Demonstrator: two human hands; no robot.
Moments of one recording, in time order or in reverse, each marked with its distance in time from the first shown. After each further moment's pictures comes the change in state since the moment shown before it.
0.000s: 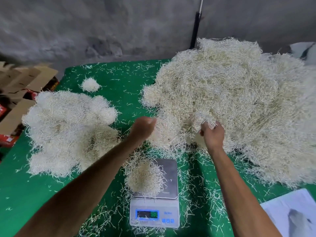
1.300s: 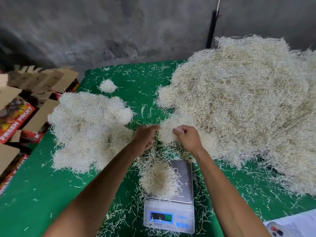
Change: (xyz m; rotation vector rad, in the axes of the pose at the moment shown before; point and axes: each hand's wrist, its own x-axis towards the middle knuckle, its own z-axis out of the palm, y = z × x) left_hand -0.042 -0.013 -0.039 -0.543 0.022 -0.524; right_hand -0.045 -0.013 0.106 -0.257 -0.504 -0.285
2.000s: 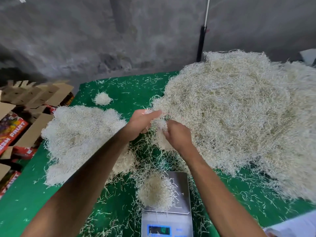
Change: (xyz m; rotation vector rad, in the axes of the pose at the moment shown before) left_hand 0.016 0.090 -0.010 0.115 -0.176 0.263; right_hand 0.026 -0.056 -0.002 -0.711 0.130 -0.283
